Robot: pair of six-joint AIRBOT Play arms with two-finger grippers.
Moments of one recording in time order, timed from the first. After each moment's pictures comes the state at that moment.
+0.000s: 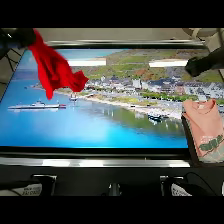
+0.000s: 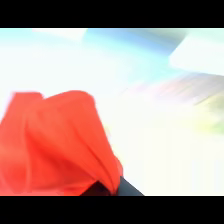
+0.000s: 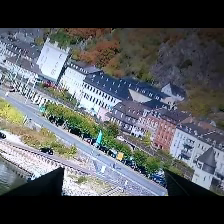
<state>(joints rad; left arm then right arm) -0.07 -1.43 2.03 1.41 -1.08 -1.71 -0.10 -1.27 1.81 -1.44 1.32 1.06</state>
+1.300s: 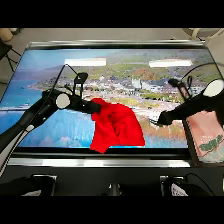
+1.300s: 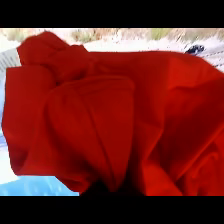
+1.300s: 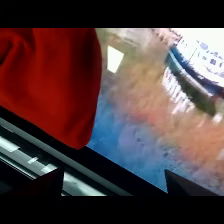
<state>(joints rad) -0.53 -1.36 1.21 1.35 -0.95 -1.80 -0.10 -1.20 1.12 -1.18 1.51 1.03</state>
